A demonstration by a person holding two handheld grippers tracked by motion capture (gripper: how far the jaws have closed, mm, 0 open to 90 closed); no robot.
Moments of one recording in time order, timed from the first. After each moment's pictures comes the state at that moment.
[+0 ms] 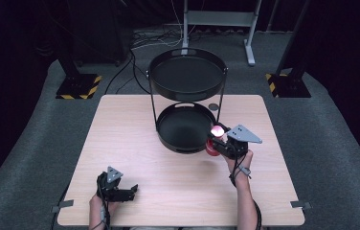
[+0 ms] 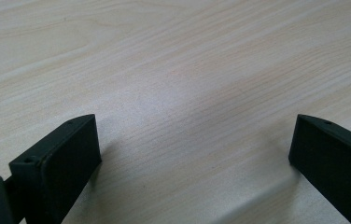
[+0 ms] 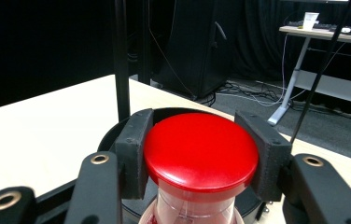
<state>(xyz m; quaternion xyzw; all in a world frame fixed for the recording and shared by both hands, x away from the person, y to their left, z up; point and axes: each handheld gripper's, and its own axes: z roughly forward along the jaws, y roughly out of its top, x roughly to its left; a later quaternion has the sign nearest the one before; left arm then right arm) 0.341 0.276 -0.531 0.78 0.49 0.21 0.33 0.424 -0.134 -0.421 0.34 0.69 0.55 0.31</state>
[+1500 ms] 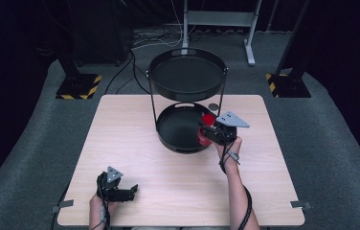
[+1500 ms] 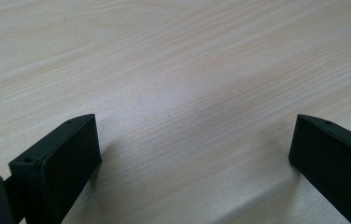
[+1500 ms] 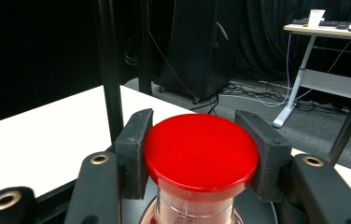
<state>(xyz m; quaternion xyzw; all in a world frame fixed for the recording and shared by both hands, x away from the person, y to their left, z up) 0.341 0.276 -0.531 0.78 0.49 0.21 0.33 0.468 -0.108 -0.415 0.35 0.69 0.56 0.30</state>
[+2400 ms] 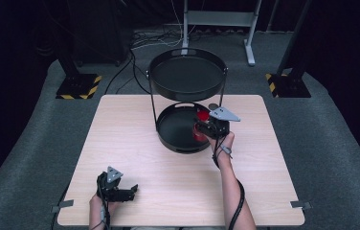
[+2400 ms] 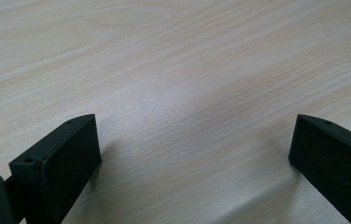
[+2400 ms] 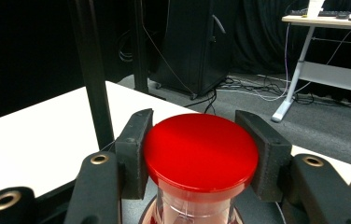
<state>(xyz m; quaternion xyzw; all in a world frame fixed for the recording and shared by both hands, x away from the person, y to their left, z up) 0.341 0.276 -0.531 0.78 0.49 0.21 0.33 0.497 -0.091 -0.427 0.37 0.69 0.55 0.30</state>
